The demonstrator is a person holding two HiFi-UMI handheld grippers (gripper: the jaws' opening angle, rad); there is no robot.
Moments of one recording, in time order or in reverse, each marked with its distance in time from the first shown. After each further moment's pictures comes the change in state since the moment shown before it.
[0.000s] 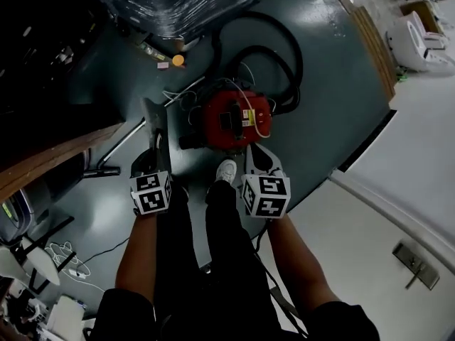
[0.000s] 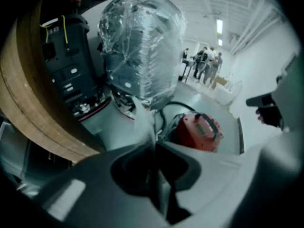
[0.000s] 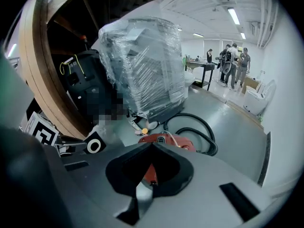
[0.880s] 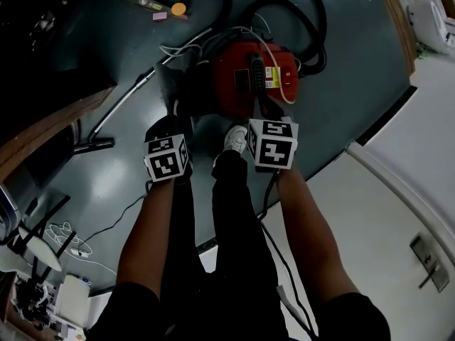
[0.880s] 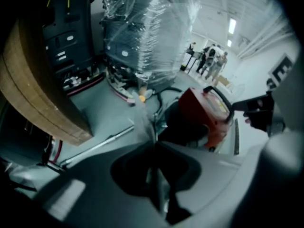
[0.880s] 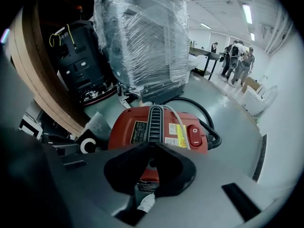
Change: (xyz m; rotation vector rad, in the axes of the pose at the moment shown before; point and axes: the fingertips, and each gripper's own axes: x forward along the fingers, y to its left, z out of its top) left arm 0.102 -0.030 -0.092 -0.121 0.129 -0.084; right arm 0.120 -0.017 -0.082 -0.077 0.179 -0.075
